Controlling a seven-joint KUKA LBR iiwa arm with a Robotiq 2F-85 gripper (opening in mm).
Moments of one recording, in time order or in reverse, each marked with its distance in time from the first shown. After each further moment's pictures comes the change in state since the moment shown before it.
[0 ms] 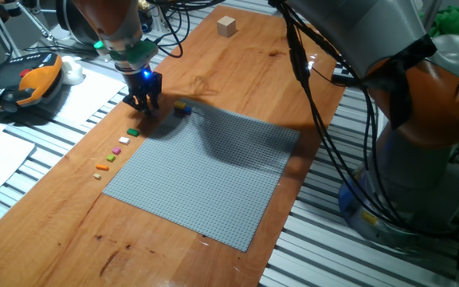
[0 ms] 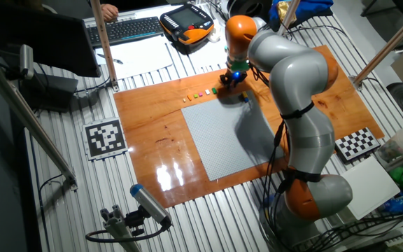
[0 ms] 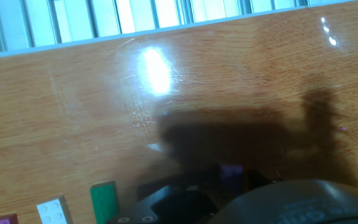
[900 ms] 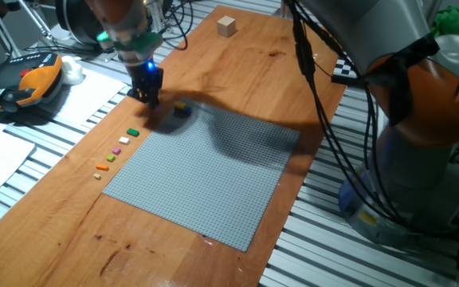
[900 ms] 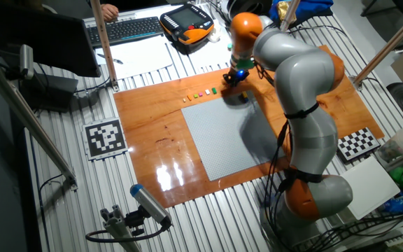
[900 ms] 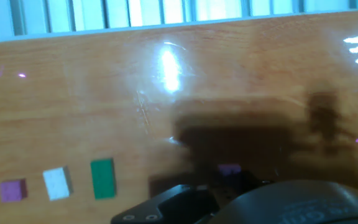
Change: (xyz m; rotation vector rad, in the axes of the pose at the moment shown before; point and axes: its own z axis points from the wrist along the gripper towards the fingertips) arm 0.012 -0.016 -0.033 -0.069 0.017 -0.043
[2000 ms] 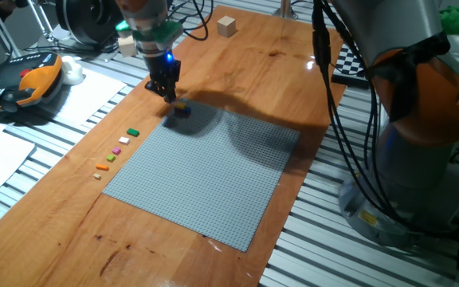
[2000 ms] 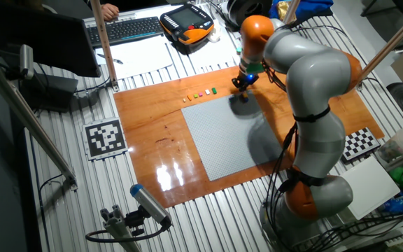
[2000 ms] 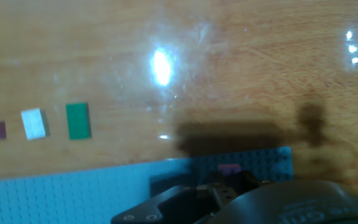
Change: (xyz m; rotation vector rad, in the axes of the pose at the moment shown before) arm 0.042 -0.019 -0.010 0.066 -0.004 -0.071
